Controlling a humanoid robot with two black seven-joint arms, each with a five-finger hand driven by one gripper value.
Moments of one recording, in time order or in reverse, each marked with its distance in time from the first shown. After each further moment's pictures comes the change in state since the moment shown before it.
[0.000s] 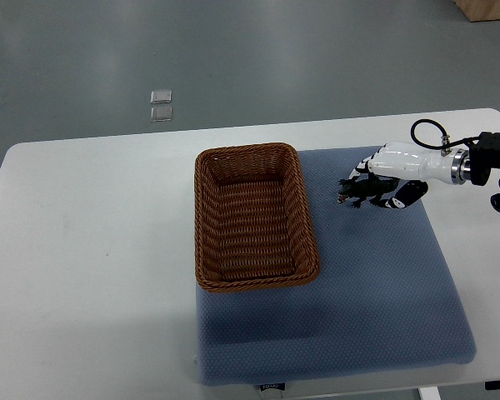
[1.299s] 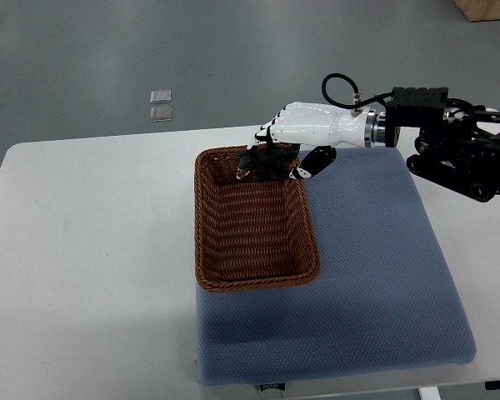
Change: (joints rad) left arm 0.000 0.000 0.000 0.000 0.000 0.000 0.000; right arm 0.158 0.208 0.123 0.116 -0.018 0.051 0.007
